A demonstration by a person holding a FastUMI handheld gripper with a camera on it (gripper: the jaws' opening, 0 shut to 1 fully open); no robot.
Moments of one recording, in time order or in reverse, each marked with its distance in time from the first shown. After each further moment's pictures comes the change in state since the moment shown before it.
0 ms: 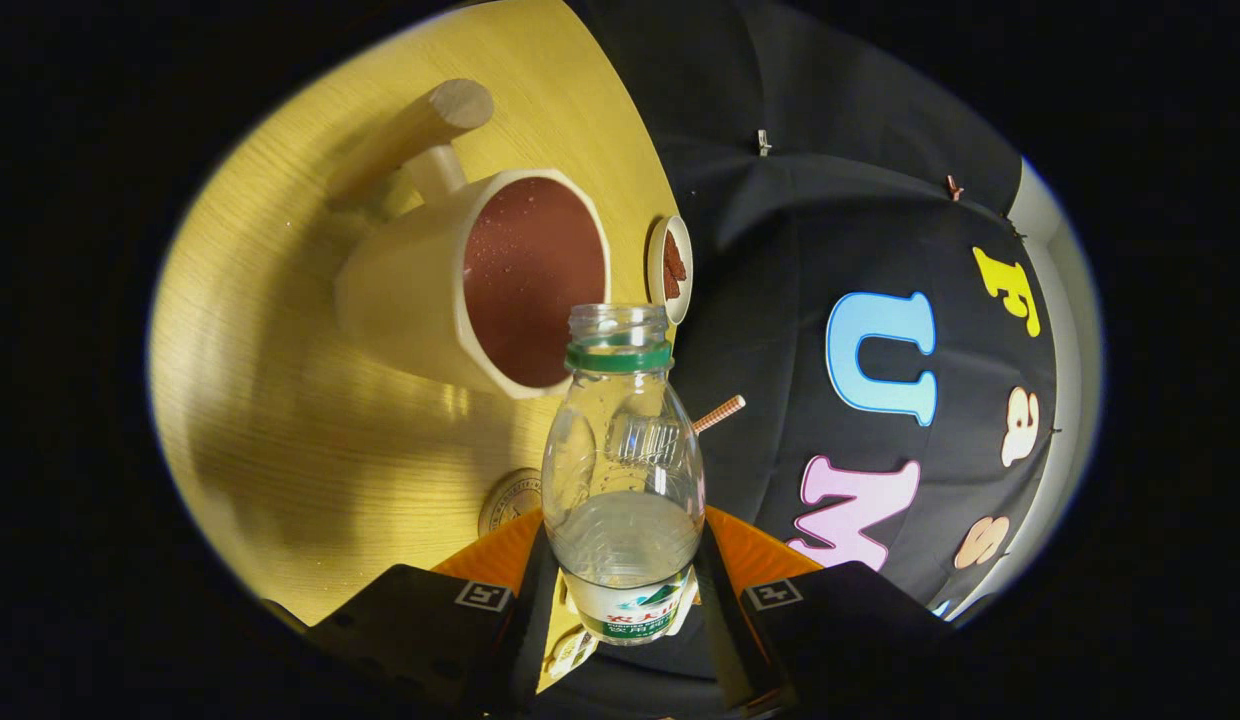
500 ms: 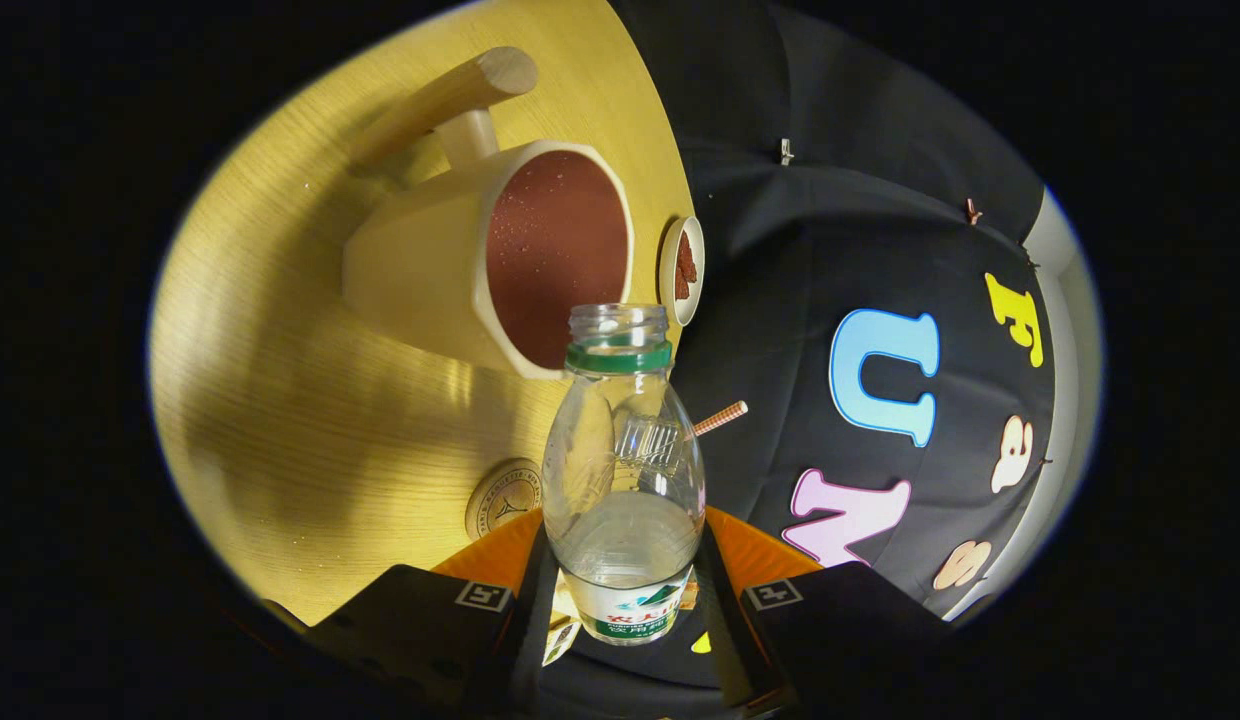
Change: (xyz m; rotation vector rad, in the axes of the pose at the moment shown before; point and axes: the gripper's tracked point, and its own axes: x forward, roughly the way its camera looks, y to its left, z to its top) arm 0.002 -0.002 -0.004 -0.089 -0.002 -0.003
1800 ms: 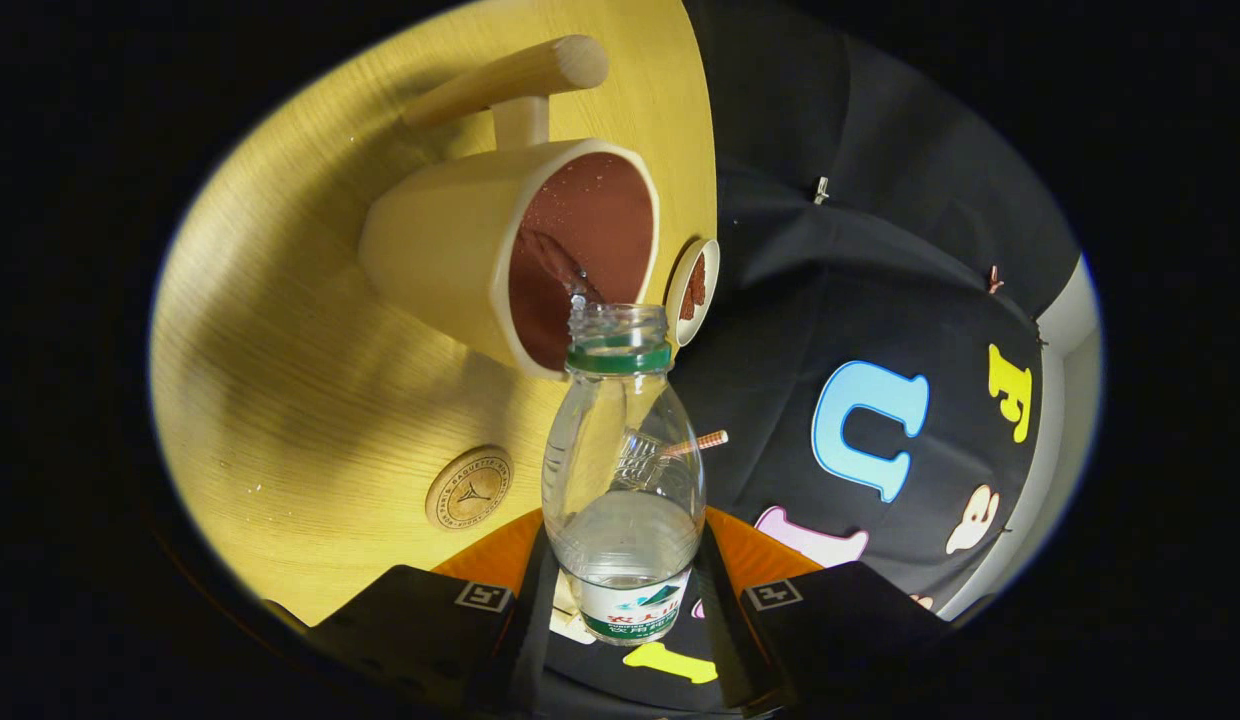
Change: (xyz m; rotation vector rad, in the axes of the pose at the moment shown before) arm 0.008 -0.019 0.003 -0.207 -0.035 -0.024
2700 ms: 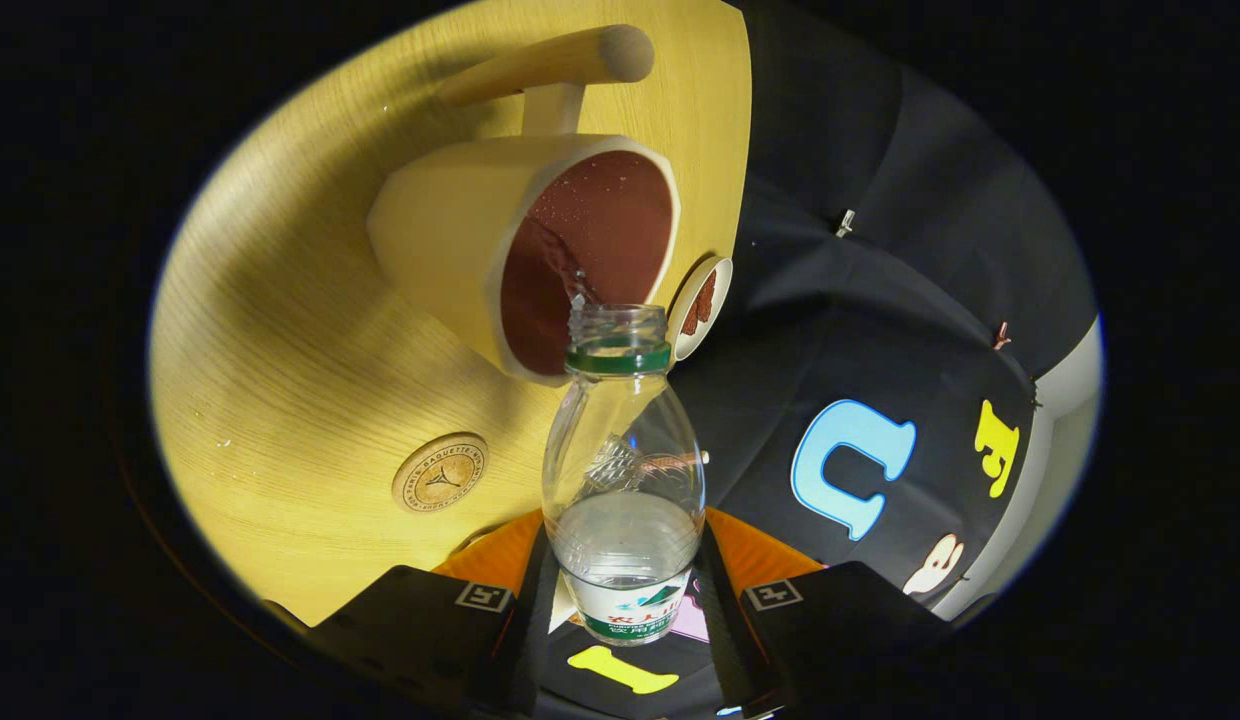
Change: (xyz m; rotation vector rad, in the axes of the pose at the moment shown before) arm 0.004 -0.014 0.007 -0.158 -0.017 -0.005
